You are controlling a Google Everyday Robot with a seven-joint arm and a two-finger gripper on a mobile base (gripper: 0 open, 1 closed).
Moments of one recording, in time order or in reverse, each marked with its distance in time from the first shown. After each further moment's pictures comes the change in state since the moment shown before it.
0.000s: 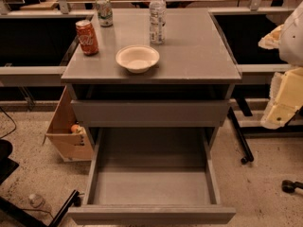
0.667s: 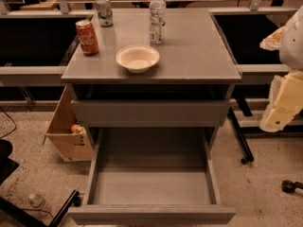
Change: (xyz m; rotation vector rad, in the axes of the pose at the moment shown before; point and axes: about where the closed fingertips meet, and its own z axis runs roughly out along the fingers) arm -0.002 0.005 -0.001 0.019 0.006 0.010
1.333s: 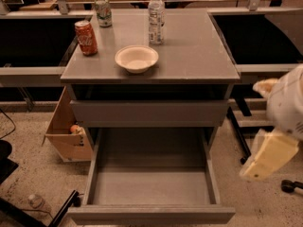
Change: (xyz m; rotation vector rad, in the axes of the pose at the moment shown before) arm 0.007 0.069 0.045 0.014 -0.066 0.096
